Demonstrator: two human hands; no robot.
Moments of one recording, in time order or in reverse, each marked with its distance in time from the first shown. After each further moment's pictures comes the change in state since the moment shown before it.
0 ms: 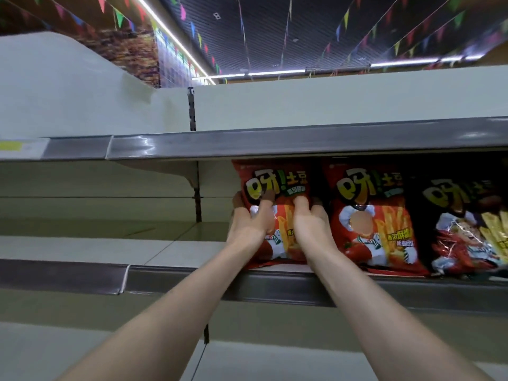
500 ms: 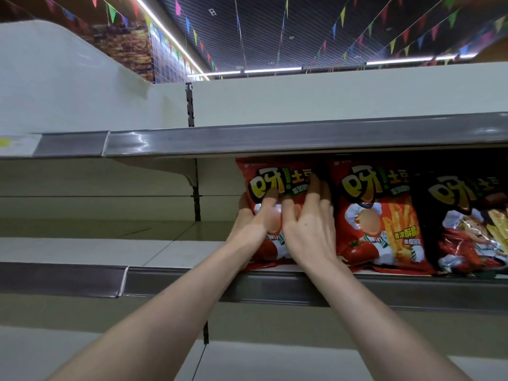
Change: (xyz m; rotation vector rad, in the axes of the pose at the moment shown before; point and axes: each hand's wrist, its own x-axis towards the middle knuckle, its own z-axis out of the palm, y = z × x) left_hand 0.003 -0.014 -0.004 -0.077 -0.139 0.029; right_hand -0.011 0.008 0.008 -0.501 0.194 -0.475
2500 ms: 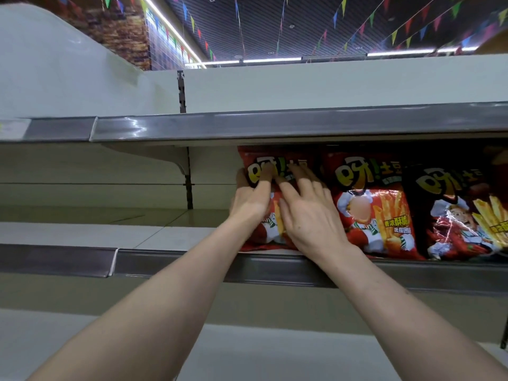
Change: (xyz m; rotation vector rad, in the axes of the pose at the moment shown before) left_hand 0.004 0.022 0.025 0.033 0.151 0.072; right_hand 0.006 0.035 -0.022 -0.444 0.055 -0.540
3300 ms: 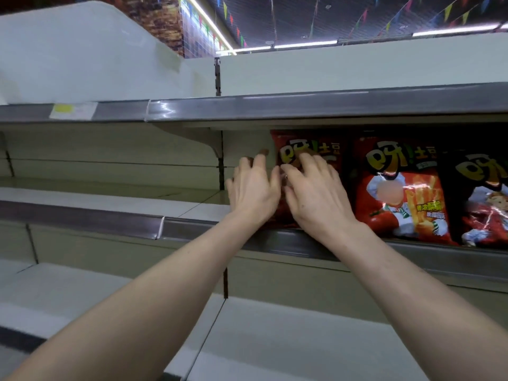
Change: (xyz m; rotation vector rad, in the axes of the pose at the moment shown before) left_hand -0.031 -0.020 -0.042 0.587 0.271 0.411; right_hand 0.003 -0.038 -0.018 0.072 -0.054 -0.081
